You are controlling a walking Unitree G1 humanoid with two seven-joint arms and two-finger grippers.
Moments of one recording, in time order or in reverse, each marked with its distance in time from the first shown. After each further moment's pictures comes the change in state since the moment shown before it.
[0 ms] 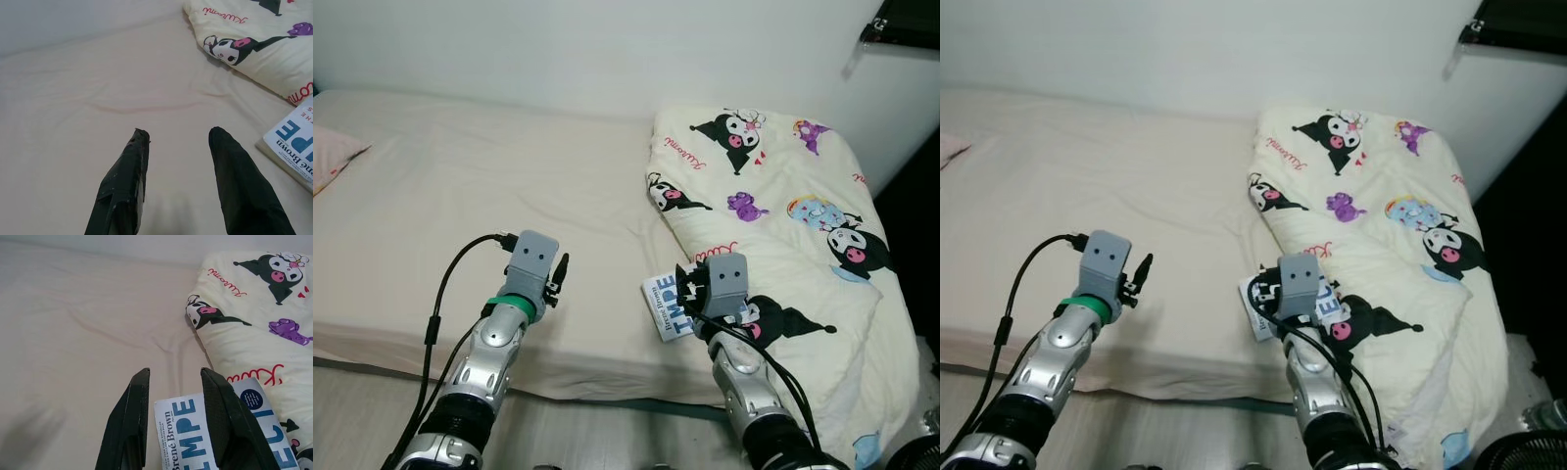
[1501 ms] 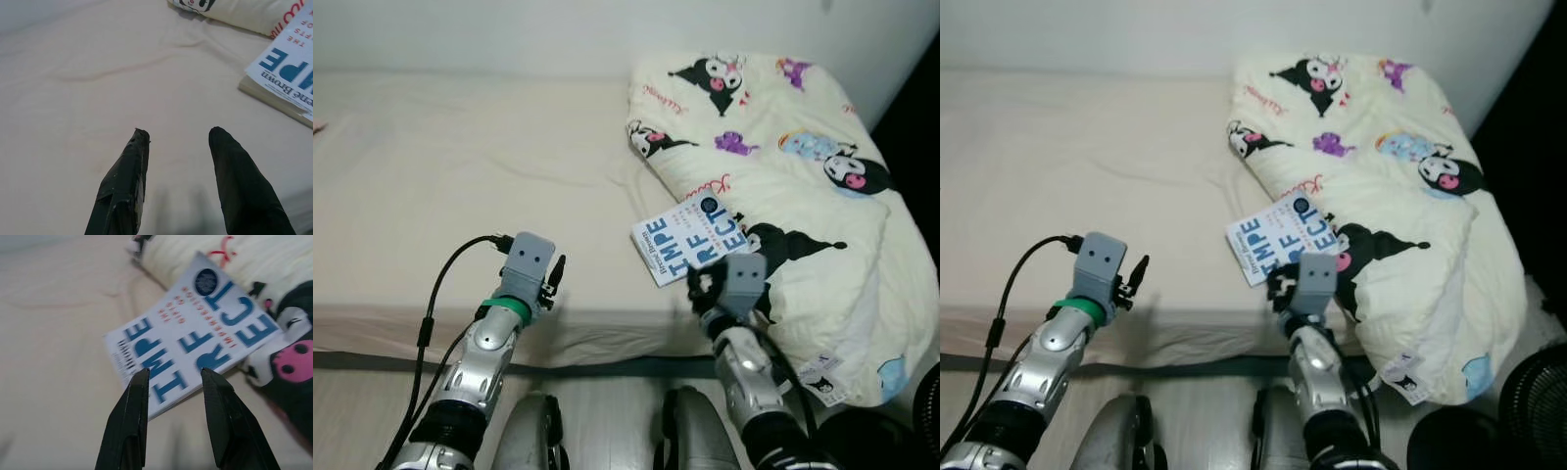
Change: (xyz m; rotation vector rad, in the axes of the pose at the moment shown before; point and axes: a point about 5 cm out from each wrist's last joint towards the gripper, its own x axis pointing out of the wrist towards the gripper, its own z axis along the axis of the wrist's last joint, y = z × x) left arm -0.007 0.002 0.003 0.010 -0.016 -0.003; right arm 0.006 -0.029 0.005 0.186 0.011 -0.131
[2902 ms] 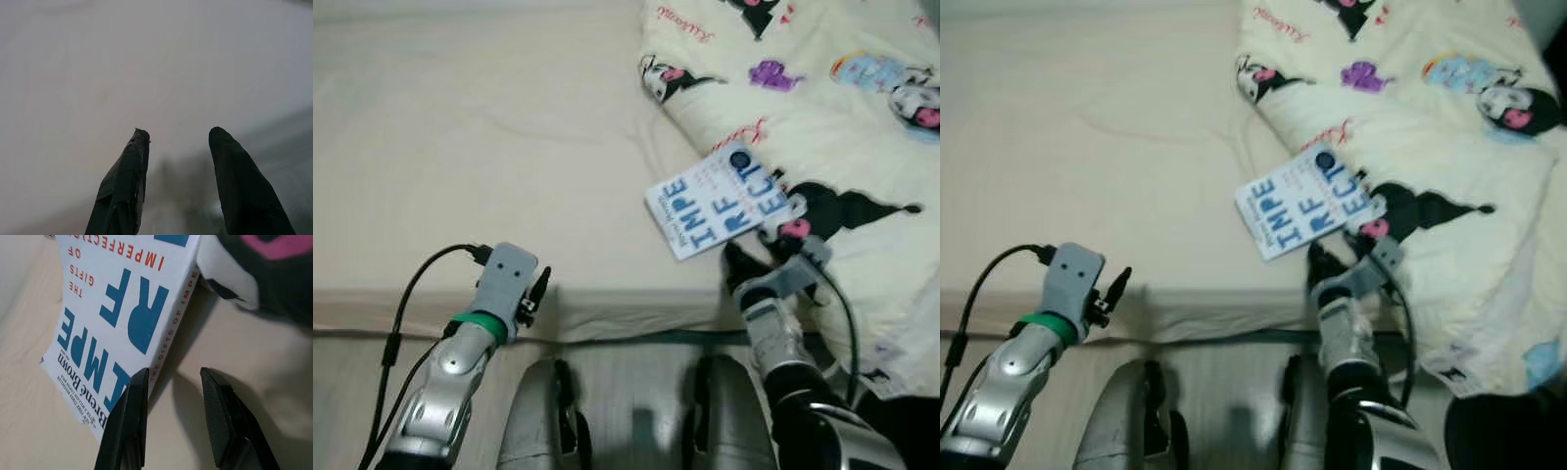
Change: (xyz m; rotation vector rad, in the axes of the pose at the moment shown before) left arm -0.055 0.017 0.011 0.046 0.049 -0.016; right arm 0.030 -0.039 0.033 0.523 -0.008 -0.059
